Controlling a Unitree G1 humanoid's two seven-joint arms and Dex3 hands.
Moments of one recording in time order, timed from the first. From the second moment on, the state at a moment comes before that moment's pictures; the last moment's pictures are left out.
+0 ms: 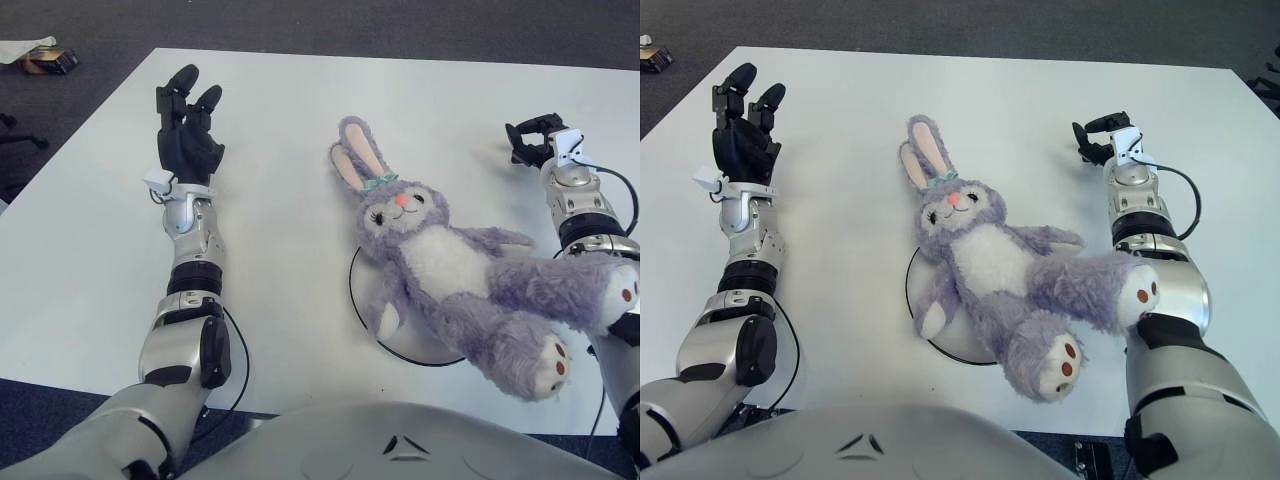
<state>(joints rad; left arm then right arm) -0.54 0.13 0.34 0.76 -0.28 -0.77 -0.25 -0.86 -0.51 -0.15 1.21 -0.06 -0.17 -0.01</state>
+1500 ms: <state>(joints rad) -0.41 0.15 0.22 0.60 -0.12 -0.36 -0.06 -0.47 -0.22 -0.20 0.67 0.04 -0.28 -0.10</state>
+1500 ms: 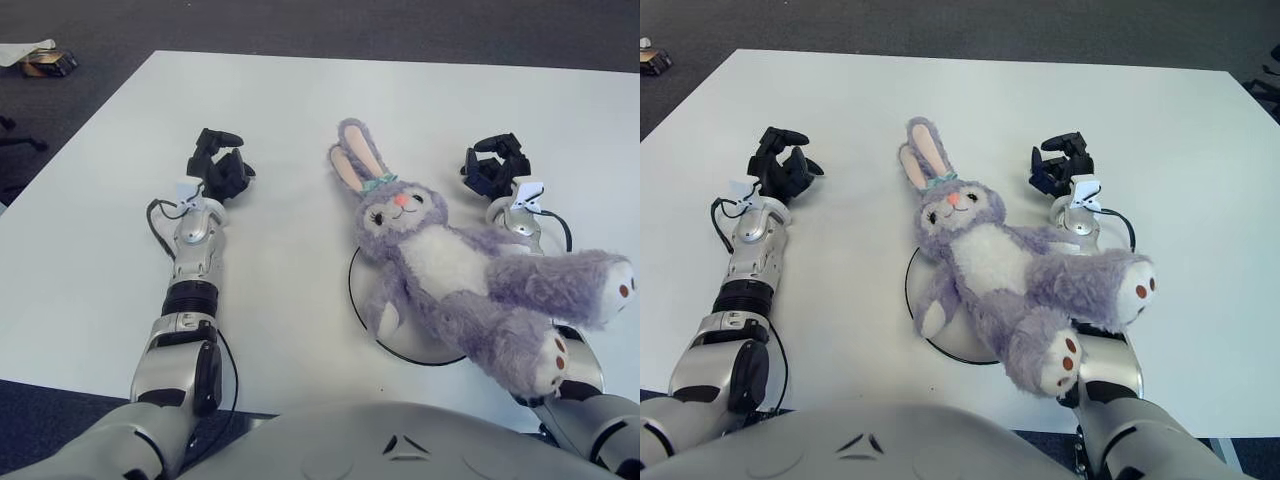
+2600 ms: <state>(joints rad) -0.28 0.15 0.13 0.38 -0.06 -0.35 -0.06 -0.43 -0.23 -0.17 0.68 0.01 -0.33 -0.11</state>
